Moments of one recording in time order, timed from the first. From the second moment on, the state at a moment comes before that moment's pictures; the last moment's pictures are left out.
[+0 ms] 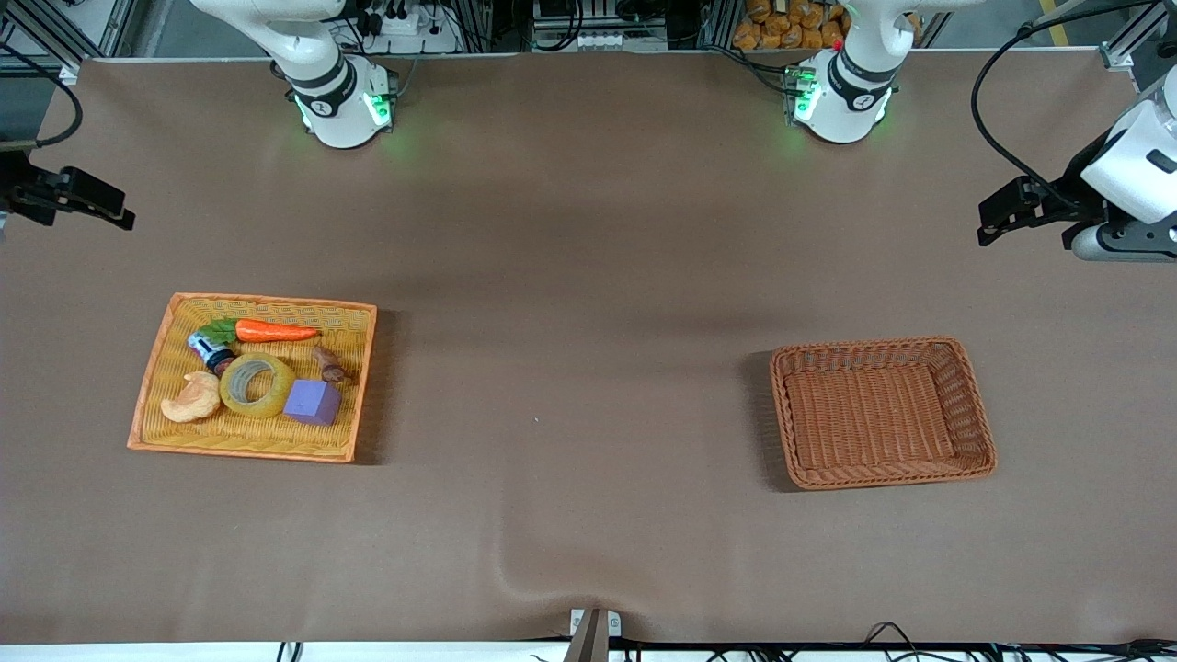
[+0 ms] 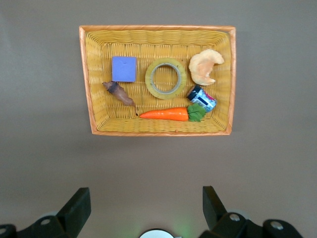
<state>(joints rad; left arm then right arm) -0.03 -0.02 -0.06 -1.61 0.00 1.57 -0.03 -0.04 -0.03 -0.02 -1.62 0.00 1.49 -0.01</state>
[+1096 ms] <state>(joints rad) -0.02 -0.01 -0.05 -1.61 0.01 1.53 -0.02 -0.04 0.35 -0.03 -2.17 -0.01 2.49 -0.35</state>
